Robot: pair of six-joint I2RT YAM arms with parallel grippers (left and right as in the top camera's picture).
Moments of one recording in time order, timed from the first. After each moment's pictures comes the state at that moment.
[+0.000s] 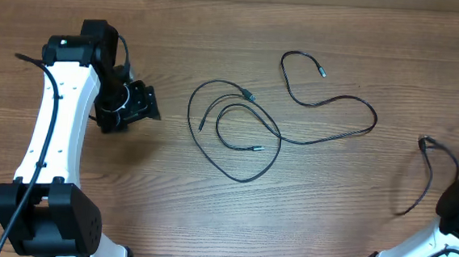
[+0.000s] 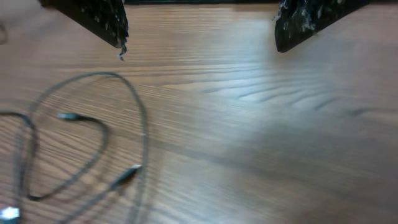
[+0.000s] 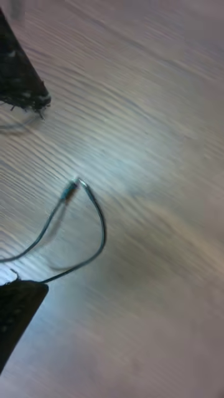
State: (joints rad) left arm 0.04 1.72 1.59 -1.44 0.27 -0.28; right arm -0.57 2.01 2.19 -1.45 0.09 0.41
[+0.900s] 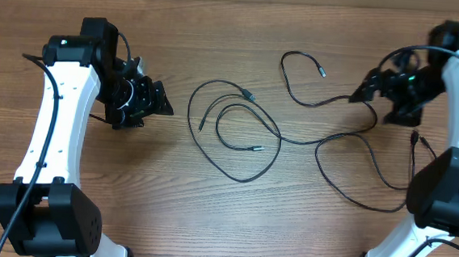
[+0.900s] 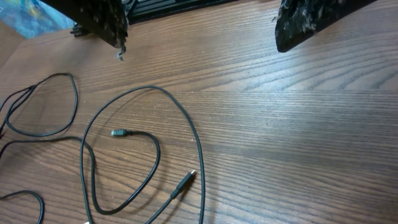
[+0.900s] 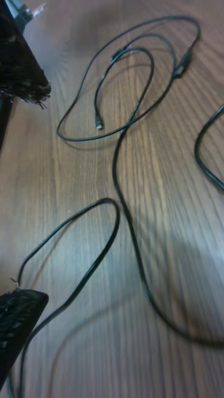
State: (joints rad) left arm 0.04 1.72 1.59 -1.41 0.42 -0.22; right arm -0.20 2.01 1.87 -1.53 -0.40 0.03
